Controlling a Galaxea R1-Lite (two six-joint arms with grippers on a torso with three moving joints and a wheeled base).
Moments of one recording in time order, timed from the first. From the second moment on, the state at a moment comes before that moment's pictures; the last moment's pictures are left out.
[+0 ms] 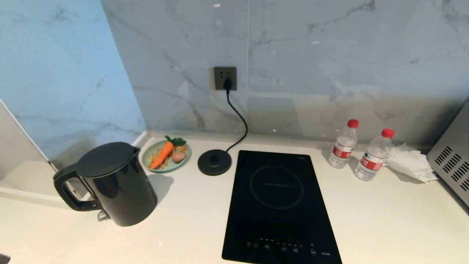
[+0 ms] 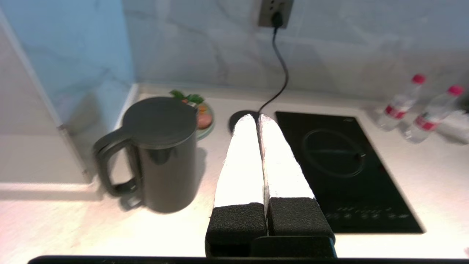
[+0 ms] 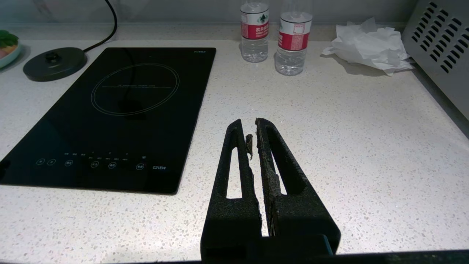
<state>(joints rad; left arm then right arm) -0.06 0.53 -0.79 0.19 -0.15 -0.10 0.00 0.00 0.00 -0.01 0.00 0.00</state>
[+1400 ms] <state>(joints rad) 0.00 0.00 0.00 -0.01 0.00 0.06 0.00 0.00 0.00 -0.01 0.00 0.00</state>
